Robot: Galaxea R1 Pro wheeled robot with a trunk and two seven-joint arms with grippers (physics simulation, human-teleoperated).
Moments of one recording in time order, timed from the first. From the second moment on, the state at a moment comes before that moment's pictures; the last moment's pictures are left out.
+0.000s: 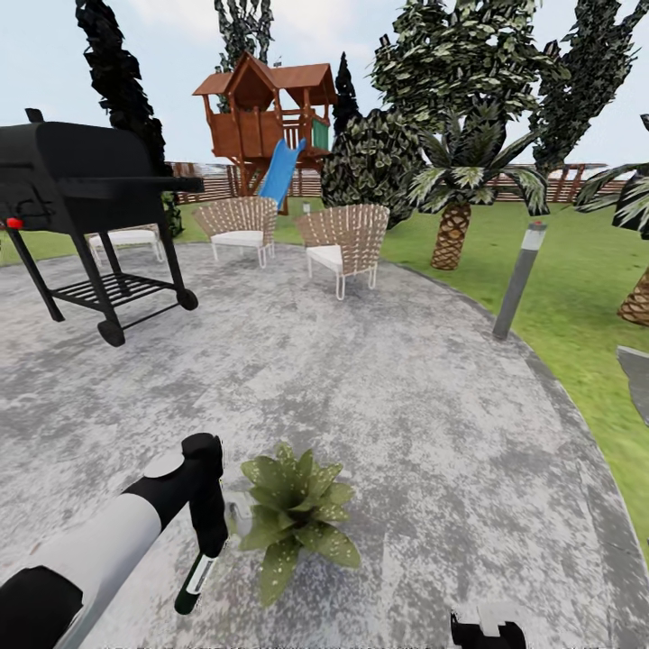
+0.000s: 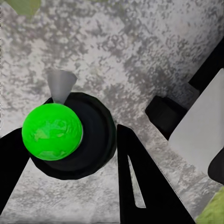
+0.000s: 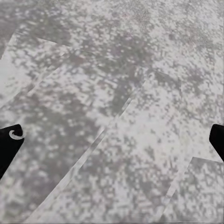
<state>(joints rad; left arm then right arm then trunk) -0.86 0.11 -0.48 -0.61 -1.04 0.73 -1.53 -0.44 -0.07 0.19 -0.03 -0.13 -0.45 -0.19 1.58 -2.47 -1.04</state>
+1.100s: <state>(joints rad) -0.74 0.10 -0.36 -0.60 -1.16 0.74 -1.29 -0.44 -0.07 0.19 -0.03 -0.13 -0.45 -0.19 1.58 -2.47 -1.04</state>
